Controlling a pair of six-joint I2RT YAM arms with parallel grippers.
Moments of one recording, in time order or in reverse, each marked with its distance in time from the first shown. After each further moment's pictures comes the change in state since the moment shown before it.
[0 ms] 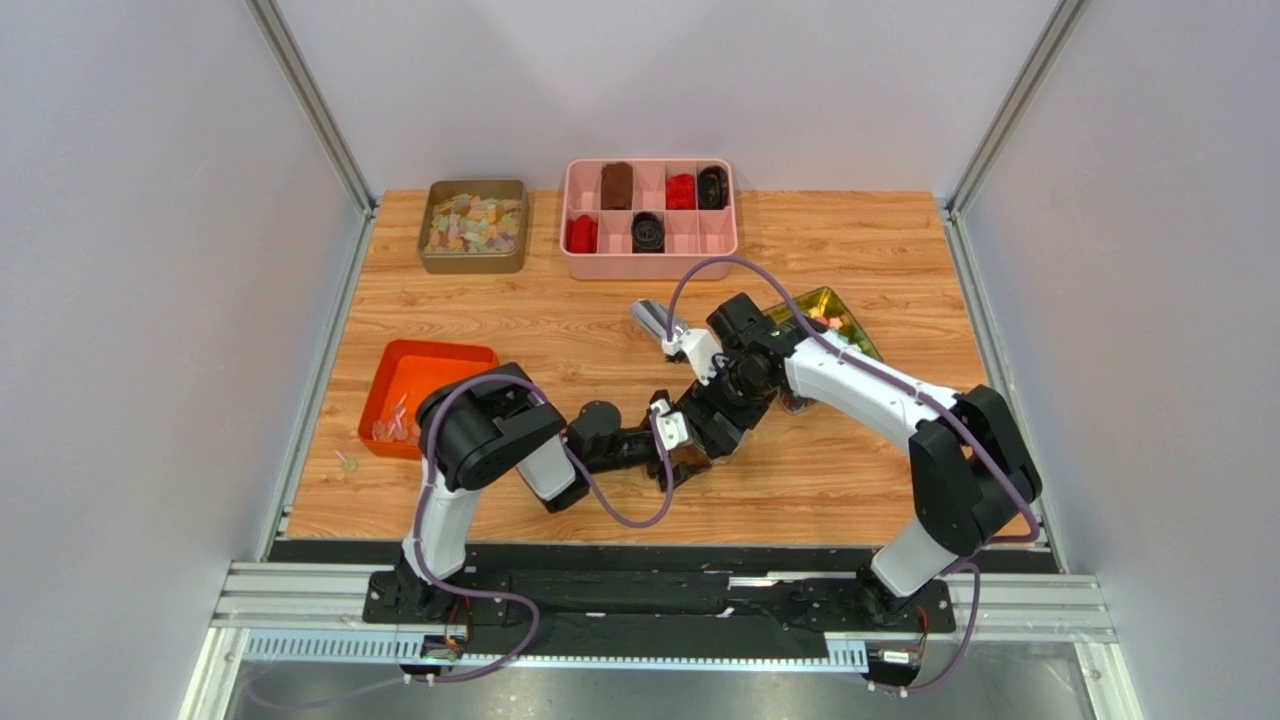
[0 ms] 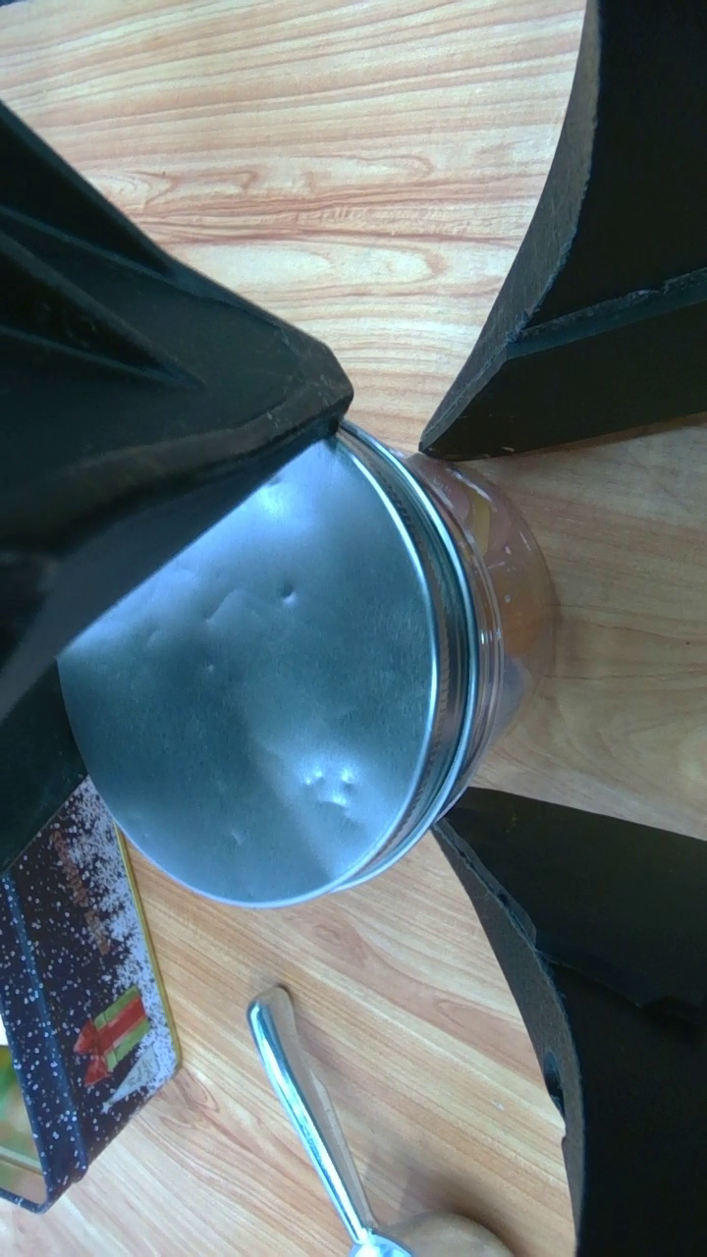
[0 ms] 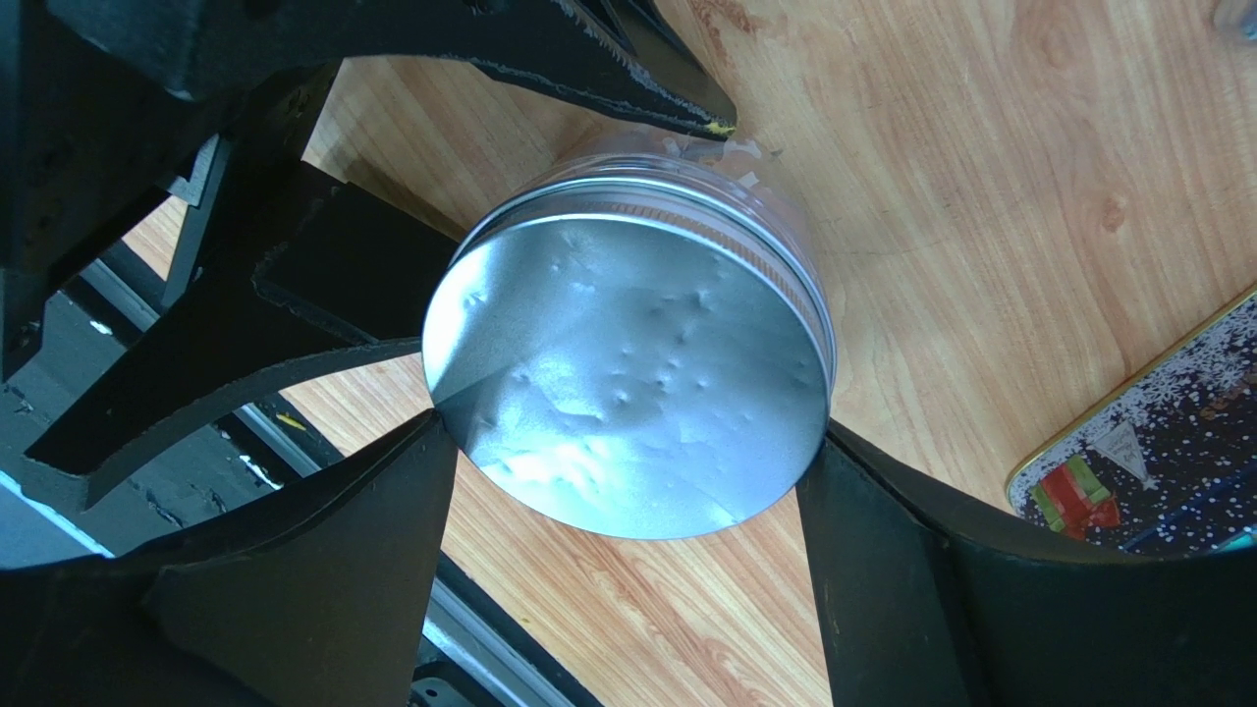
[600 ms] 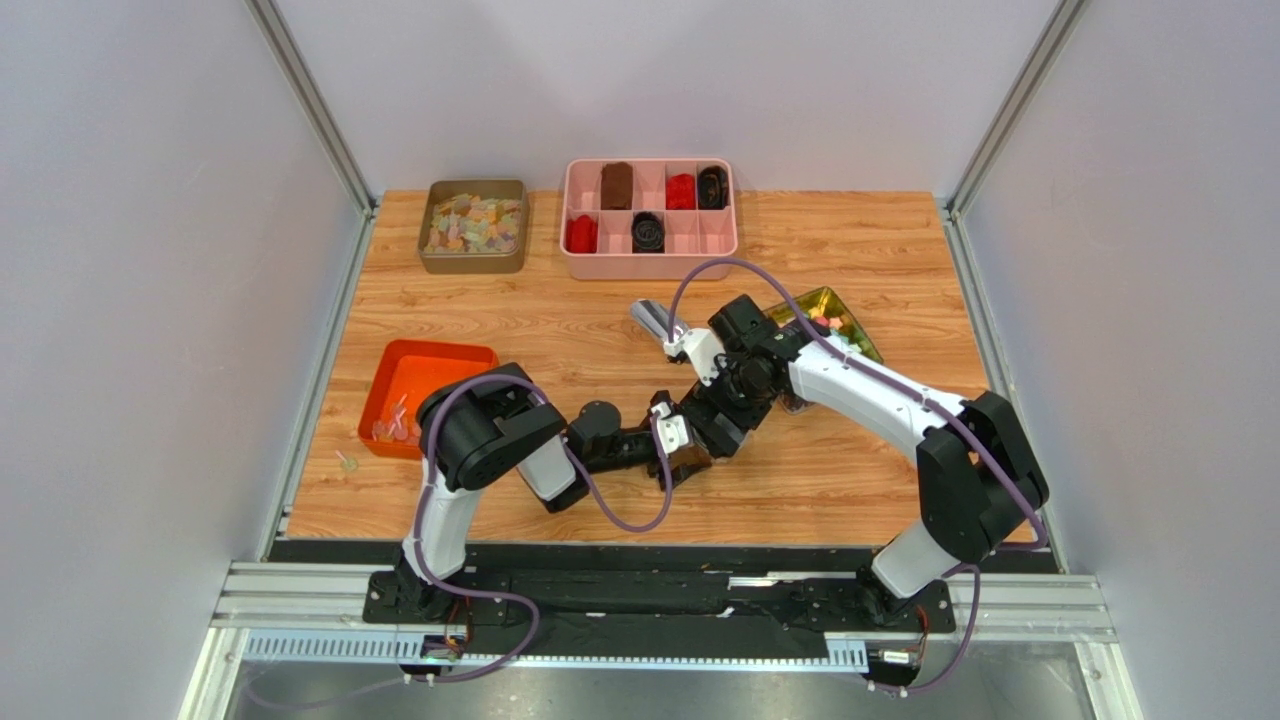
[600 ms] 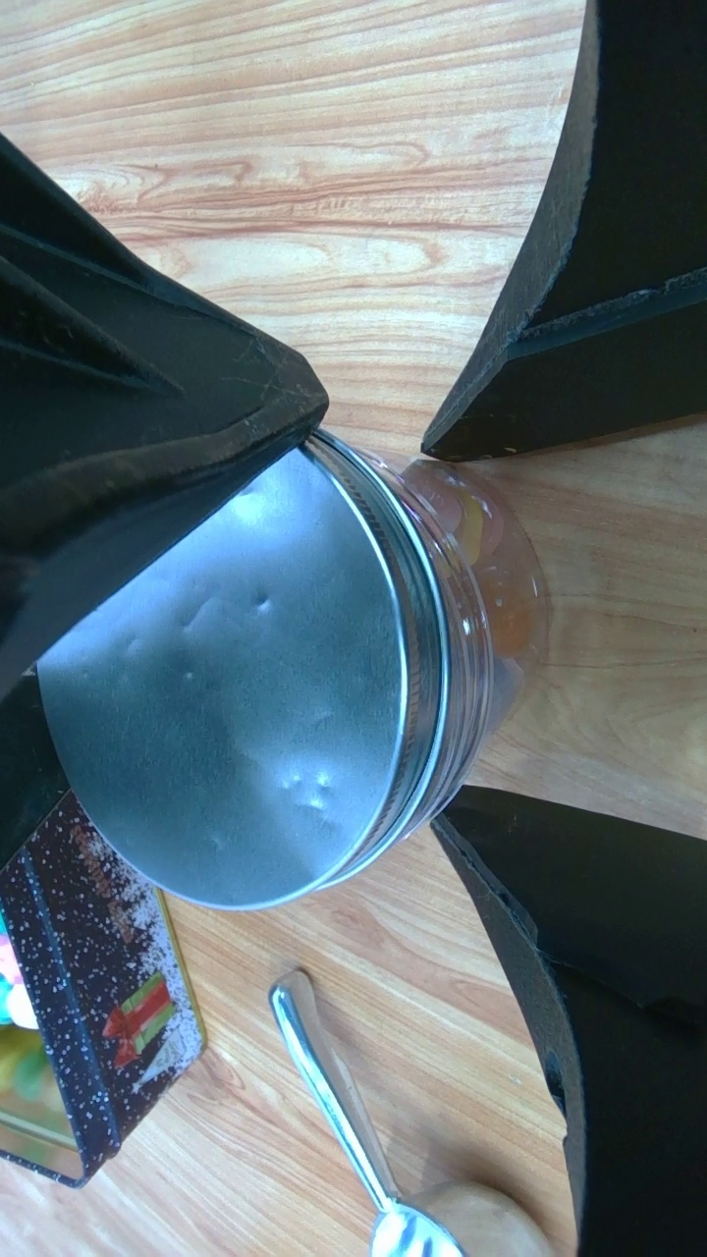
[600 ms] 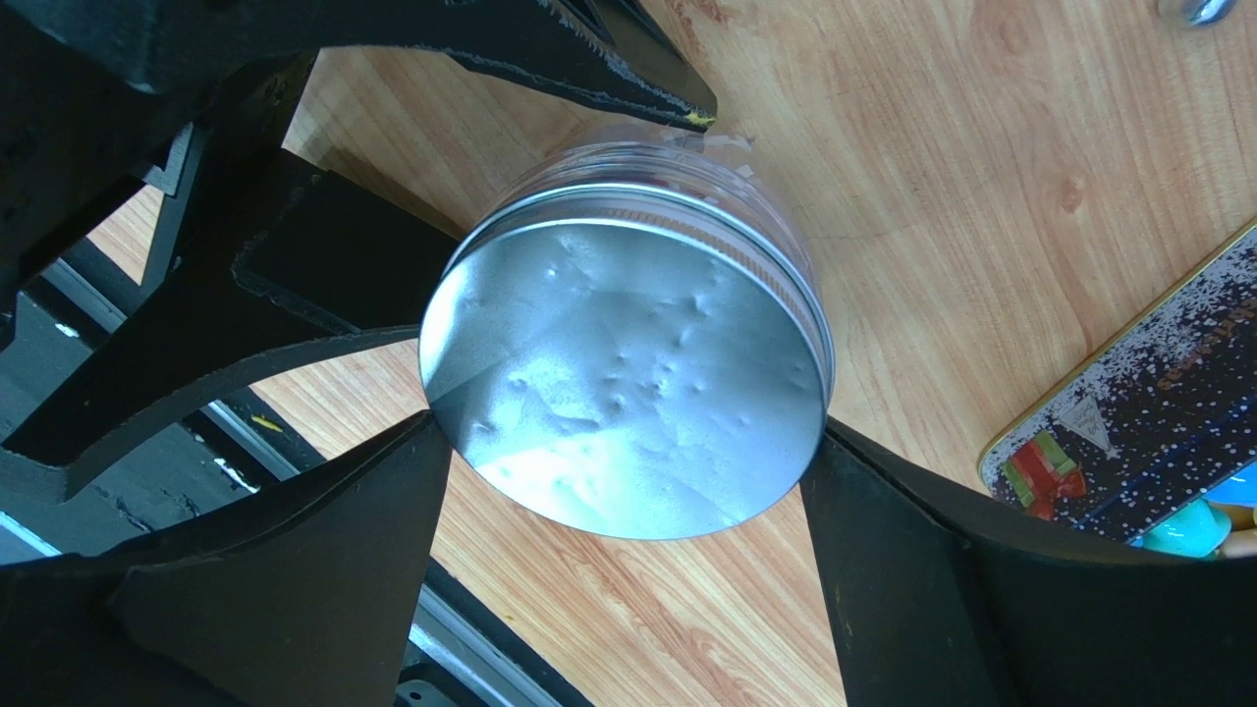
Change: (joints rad) left arm -0.001 0.002 0.000 0.011 0.002 0.036; right arm 0.016 -0.029 -0.016 0.012 0.048 -0.003
